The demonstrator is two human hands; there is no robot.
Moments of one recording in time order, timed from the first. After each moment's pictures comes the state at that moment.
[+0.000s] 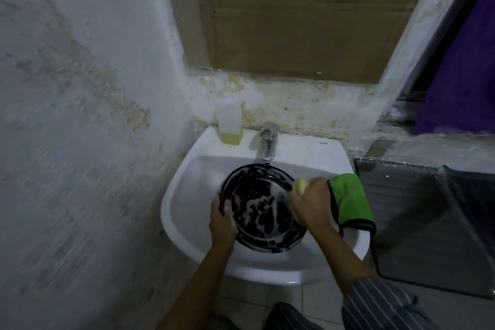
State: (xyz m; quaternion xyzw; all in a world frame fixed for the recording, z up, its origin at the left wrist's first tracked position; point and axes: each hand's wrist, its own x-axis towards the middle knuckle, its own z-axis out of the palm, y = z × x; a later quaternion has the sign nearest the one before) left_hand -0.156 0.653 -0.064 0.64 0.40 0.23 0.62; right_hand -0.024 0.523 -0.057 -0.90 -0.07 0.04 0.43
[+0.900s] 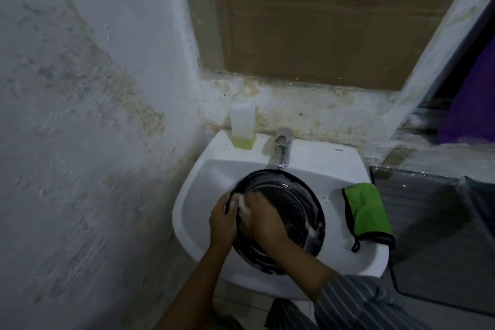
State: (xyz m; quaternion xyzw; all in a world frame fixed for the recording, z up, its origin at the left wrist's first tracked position) left_hand -0.155 0.693 -0.062 0.69 0.37 0.23 0.58; right_hand -0.086 0.614 -0.067 -0.87 -0.42 0.05 0.26
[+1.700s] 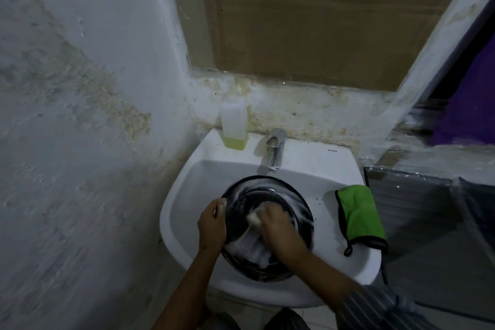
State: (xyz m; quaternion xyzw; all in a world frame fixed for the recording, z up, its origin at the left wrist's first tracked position) left_hand -0.149 0.697 -0.076 0.74 0.38 0.24 0.50; right_hand -0.059 0.559 -0.090 -0.85 -0.44 0.05 0.28
